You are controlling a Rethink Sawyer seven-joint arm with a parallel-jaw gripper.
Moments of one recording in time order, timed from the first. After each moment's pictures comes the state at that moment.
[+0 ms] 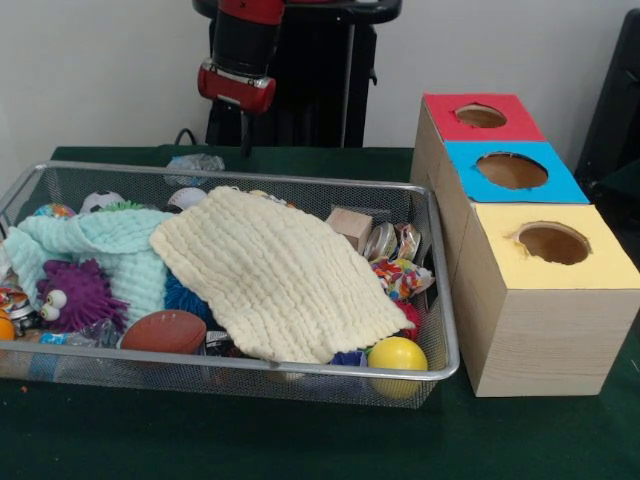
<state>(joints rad) -0.20 -0.33 -0.44 2.01 -0.71 -0.38 2.49</state>
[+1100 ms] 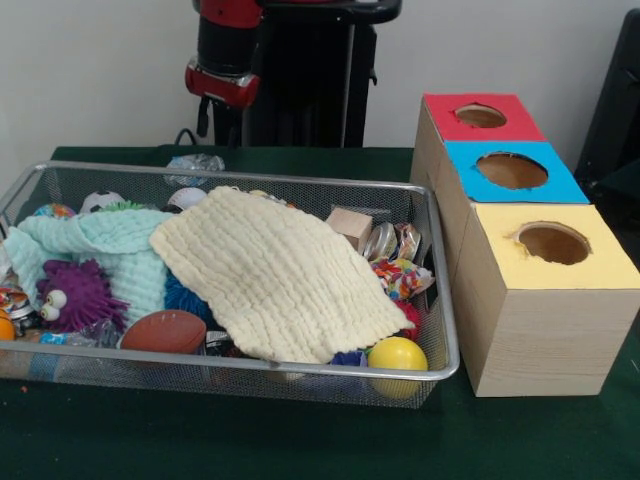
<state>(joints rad) -0.33 -0.23 -0.44 2.01 -0.80 -0.40 2.49</state>
